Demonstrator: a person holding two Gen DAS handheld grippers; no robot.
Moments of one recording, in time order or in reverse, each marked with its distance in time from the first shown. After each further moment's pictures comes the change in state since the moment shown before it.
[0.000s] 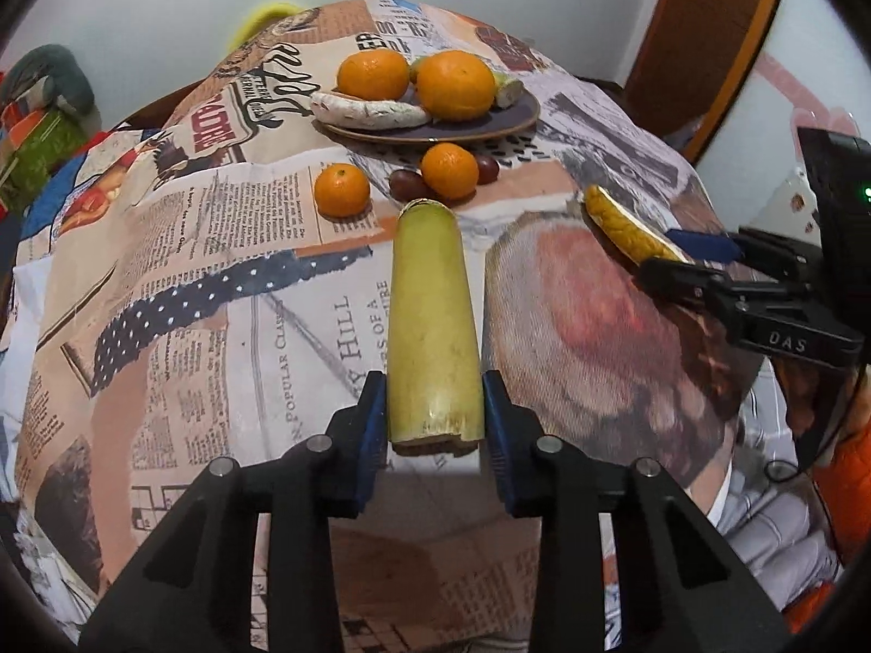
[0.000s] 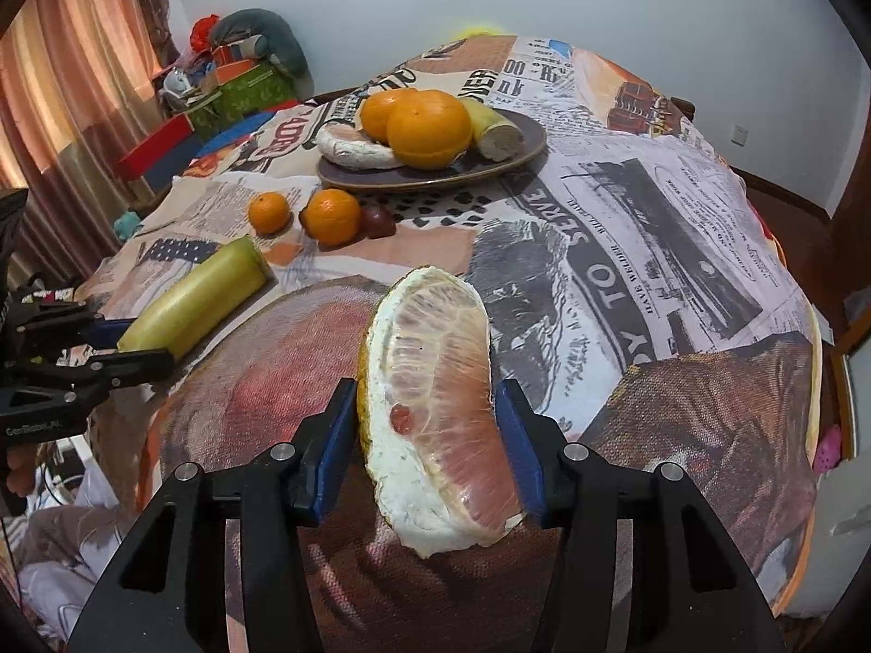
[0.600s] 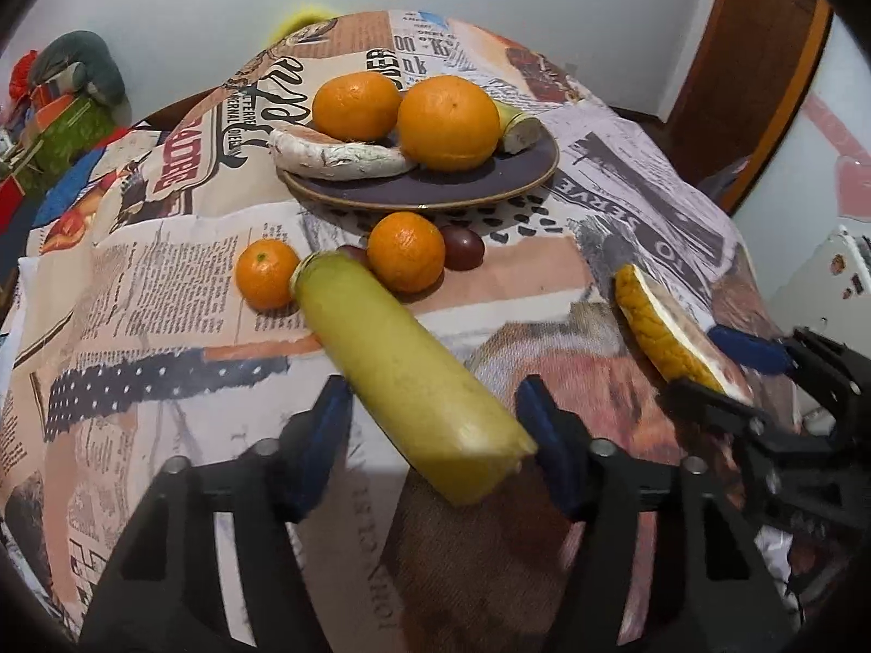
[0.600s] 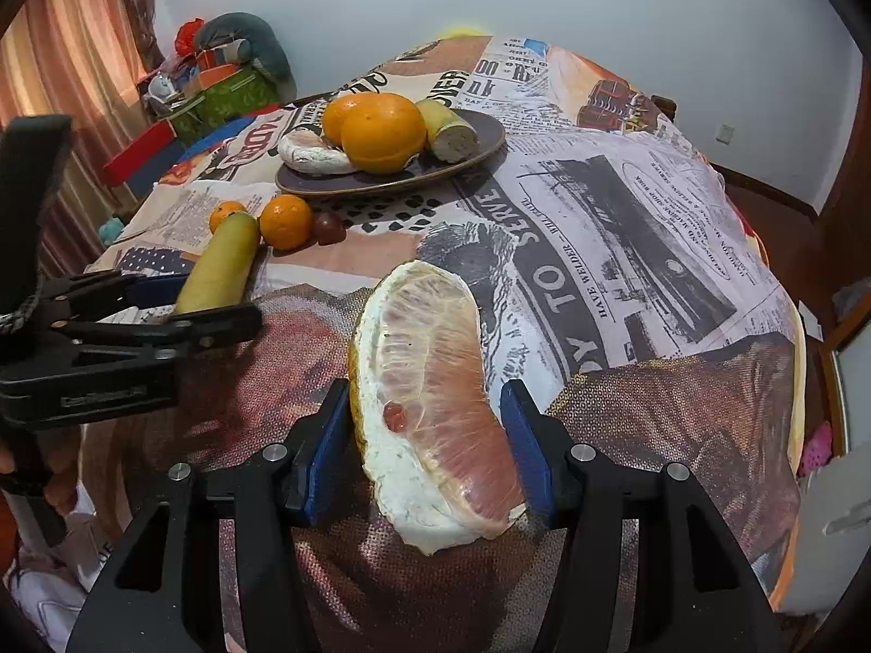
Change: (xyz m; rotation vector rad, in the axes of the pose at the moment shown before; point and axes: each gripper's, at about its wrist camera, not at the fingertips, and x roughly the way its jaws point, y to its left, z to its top) left arm 0.049 -0.033 0.052 -0.103 -0.065 0.076; right arm 0.000 -0.025 0.000 0.017 -0.013 -0.035
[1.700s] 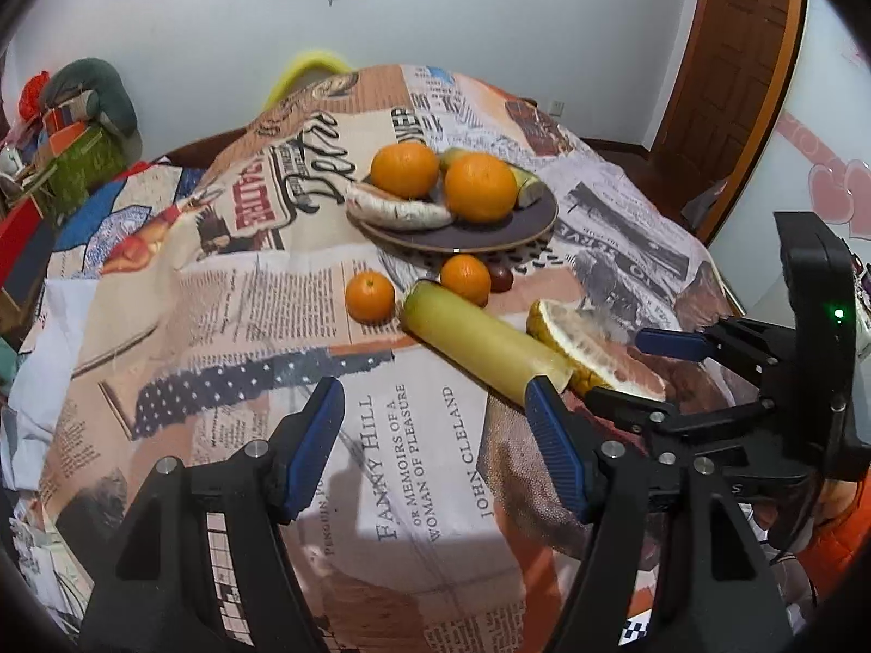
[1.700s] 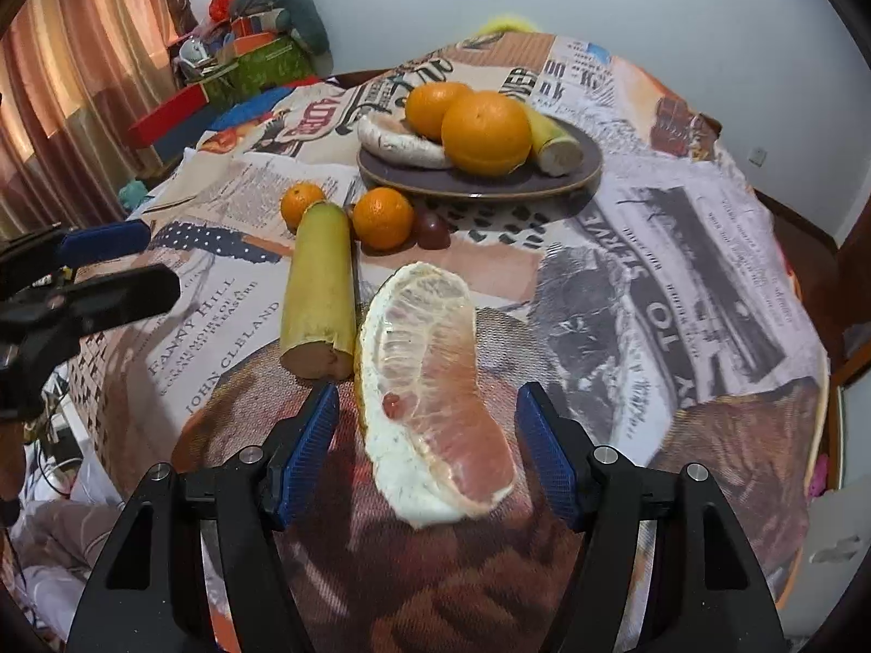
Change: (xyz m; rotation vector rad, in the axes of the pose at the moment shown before) left arm -0.076 0.039 -0.014 0.021 -0.101 -0.006; right arm 0.016 0.052 0.015 -0.097 0.059 0.035
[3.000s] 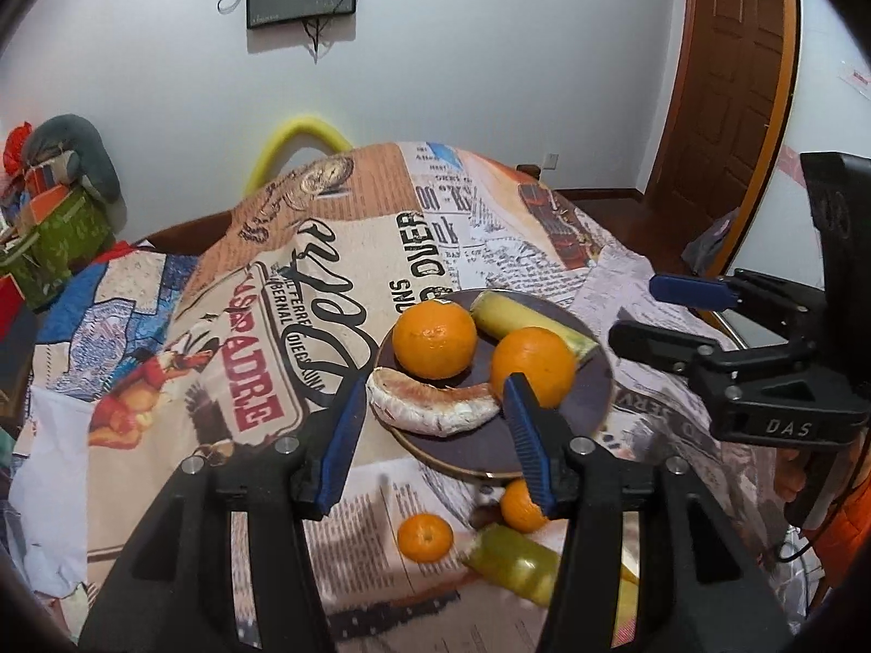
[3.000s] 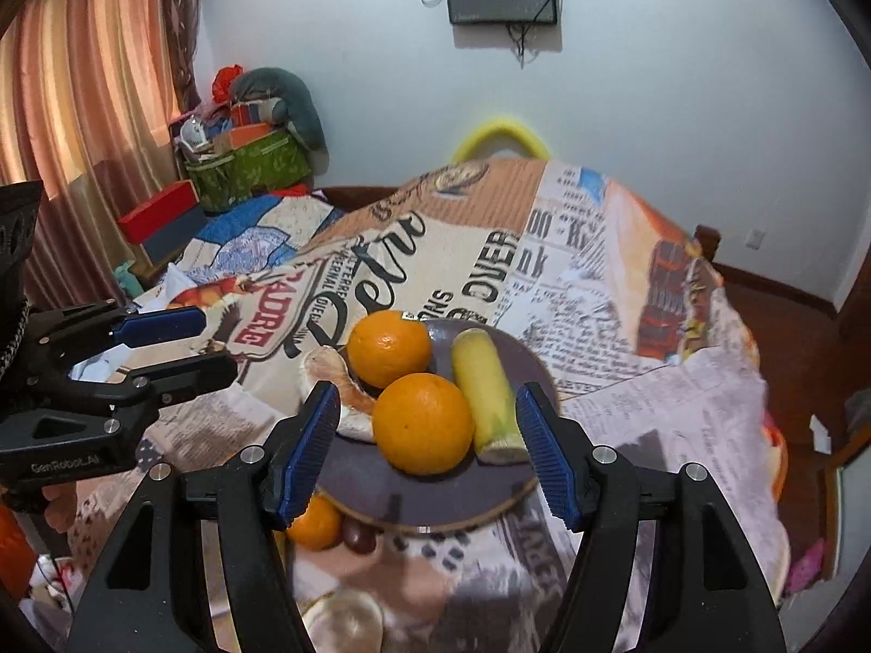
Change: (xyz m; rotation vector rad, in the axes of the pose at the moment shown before) left arm 0.031 0.034 0.122 0.059 -0.151 -0.027; right arm -0.023 -0.038 0.129 -0.022 -0.253 -0.005
